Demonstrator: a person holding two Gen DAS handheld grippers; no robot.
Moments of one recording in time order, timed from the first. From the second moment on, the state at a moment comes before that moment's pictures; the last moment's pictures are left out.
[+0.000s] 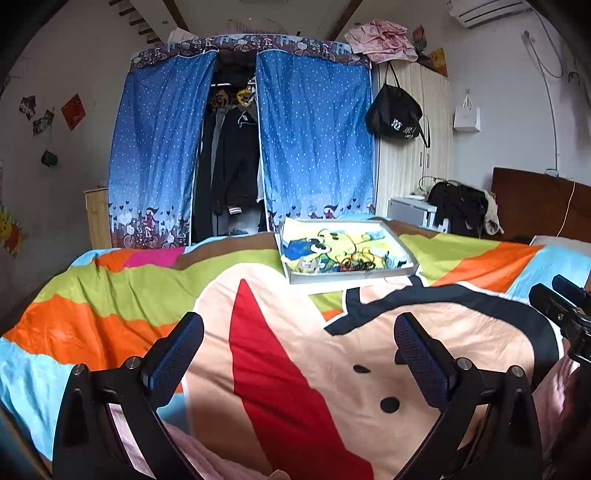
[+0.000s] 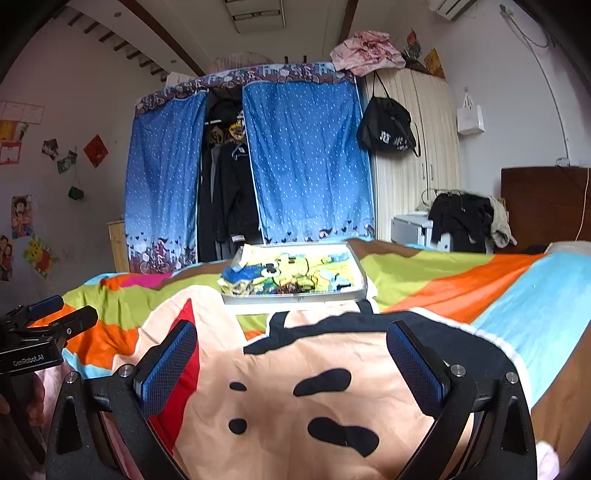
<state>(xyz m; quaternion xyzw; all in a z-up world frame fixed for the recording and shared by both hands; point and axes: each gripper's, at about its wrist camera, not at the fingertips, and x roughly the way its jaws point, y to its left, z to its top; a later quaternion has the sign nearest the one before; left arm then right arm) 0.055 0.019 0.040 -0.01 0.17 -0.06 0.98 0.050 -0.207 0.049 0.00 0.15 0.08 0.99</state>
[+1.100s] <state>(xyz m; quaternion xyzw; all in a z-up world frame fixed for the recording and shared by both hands) 0.047 0.028 0.011 -0.01 0.19 -0.05 0.98 0.046 -0.202 0.036 -0.01 0.16 0.06 0.99</state>
